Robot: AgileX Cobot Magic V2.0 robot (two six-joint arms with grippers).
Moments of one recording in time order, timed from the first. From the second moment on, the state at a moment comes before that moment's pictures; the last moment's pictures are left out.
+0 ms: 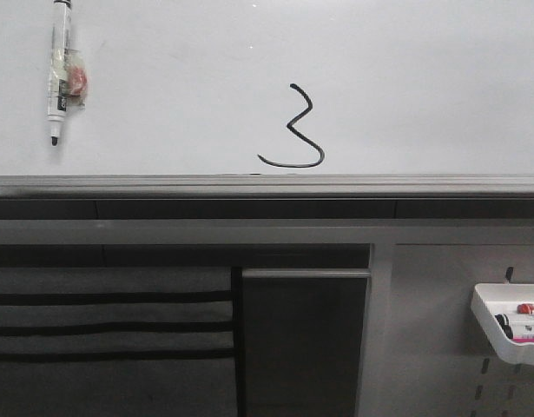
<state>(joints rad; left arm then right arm) -0.21 0.18 -0.14 -0.13 -0.07 0.17 0.34 0.47 -0.55 0.18 0.15 -0.16</state>
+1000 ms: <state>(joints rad) -0.12 0.00 0.01 -0.13 -0.03 0.17 0.34 0.47 -0.54 0.18 0.15 -0.16</state>
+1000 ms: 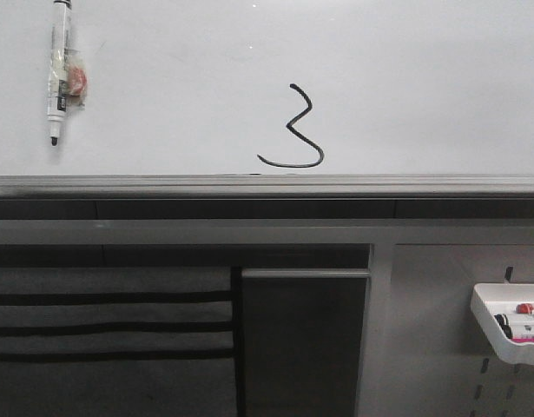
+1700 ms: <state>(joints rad) -0.12 0.00 0.01 -0.13 -0.03 0.17 0.05 0.07 -0.15 0.19 0.13 -0.16</state>
